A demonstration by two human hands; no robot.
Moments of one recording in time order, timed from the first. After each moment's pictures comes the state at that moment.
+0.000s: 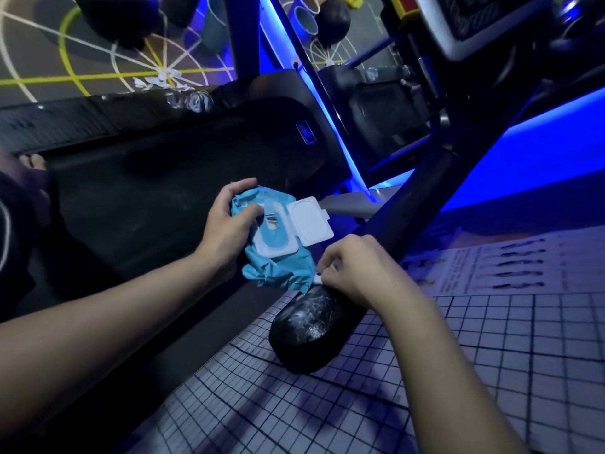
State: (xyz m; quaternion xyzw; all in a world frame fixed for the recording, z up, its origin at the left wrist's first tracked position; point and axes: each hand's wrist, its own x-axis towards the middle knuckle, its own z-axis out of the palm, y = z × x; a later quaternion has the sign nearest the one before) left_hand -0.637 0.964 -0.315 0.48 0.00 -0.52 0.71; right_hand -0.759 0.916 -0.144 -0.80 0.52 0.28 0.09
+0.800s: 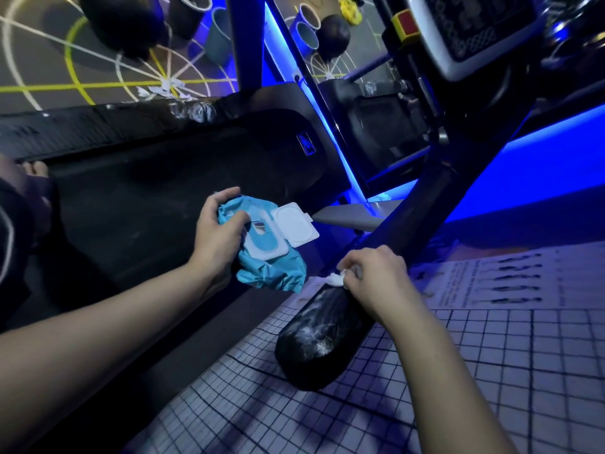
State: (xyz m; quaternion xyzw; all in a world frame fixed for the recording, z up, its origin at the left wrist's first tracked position) left_hand -0.619 0.968 -0.318 0.52 0.05 -0.47 0.71; right_hand -0.777 0.900 -0.159 -0.82 0.52 0.25 0.01
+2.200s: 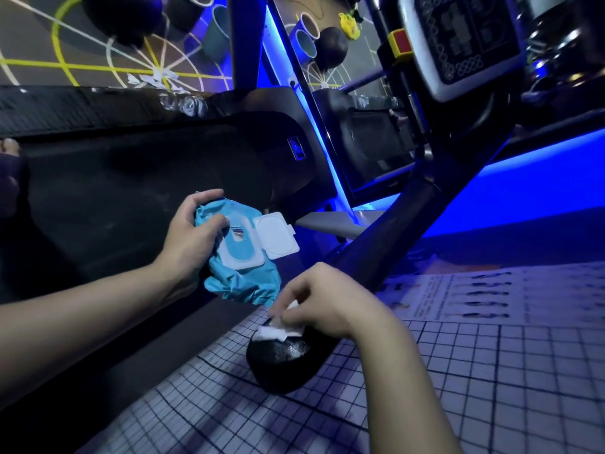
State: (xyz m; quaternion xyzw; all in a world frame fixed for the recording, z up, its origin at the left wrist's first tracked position) left_hand -0.622 0.983 -0.315 0.51 0.04 -0.49 0.71; right_hand -0.746 0.930 -0.138 -0.75 0.49 0.34 0.27
